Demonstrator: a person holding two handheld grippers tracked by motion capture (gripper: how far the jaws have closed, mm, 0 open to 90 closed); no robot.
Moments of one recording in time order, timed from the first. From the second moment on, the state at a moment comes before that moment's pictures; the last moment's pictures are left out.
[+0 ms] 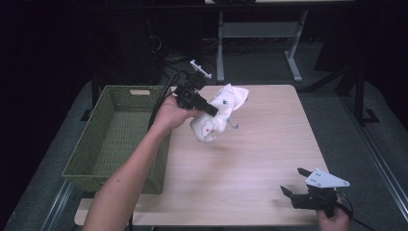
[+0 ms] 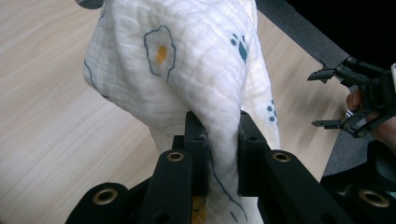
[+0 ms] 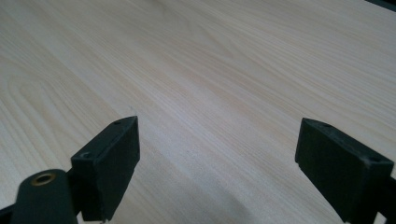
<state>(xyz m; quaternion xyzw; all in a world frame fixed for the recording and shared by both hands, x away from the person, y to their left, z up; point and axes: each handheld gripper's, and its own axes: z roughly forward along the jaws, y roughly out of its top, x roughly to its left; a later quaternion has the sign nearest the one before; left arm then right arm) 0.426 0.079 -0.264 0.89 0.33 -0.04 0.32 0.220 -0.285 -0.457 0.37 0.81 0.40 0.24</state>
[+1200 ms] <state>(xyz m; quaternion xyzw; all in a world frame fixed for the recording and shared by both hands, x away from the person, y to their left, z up) 0.449 0.003 -0.372 0.89 0.36 -0.07 0.25 0.221 -0.285 -0.457 0.36 0.81 0.40 0.24</state>
